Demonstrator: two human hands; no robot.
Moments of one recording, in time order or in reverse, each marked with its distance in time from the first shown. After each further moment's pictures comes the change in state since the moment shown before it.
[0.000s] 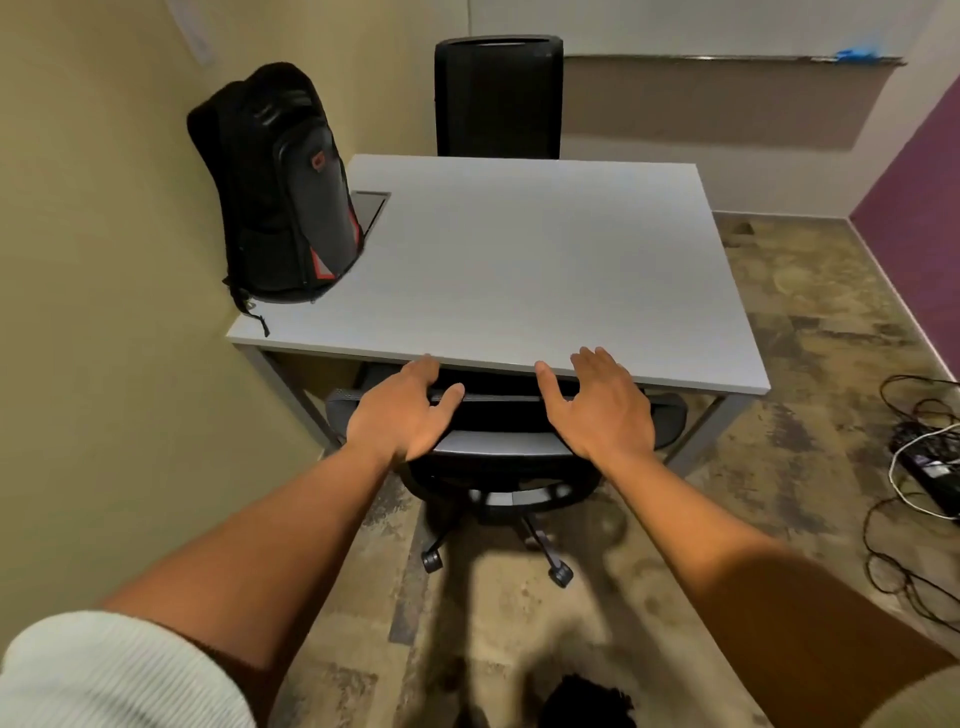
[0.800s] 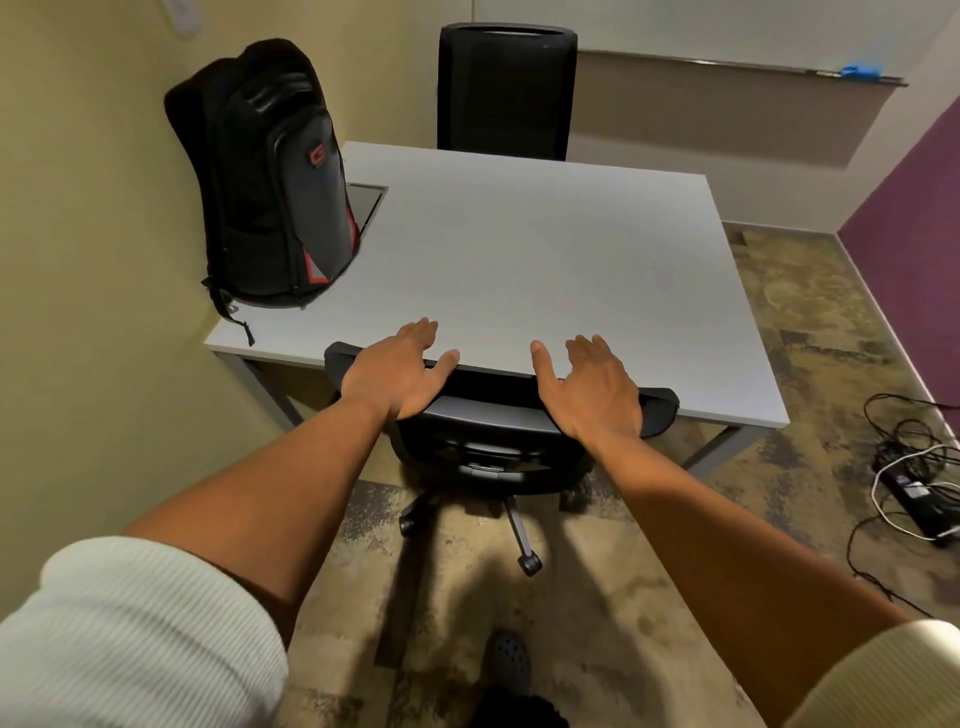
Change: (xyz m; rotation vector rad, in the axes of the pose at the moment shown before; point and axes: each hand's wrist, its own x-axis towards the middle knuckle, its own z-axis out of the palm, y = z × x) left_hand 0.111 -0.053 -0.026 0.010 -0.014 0.064; right_hand 0.090 -0.055 0.029 -0.003 -0.021 0.052
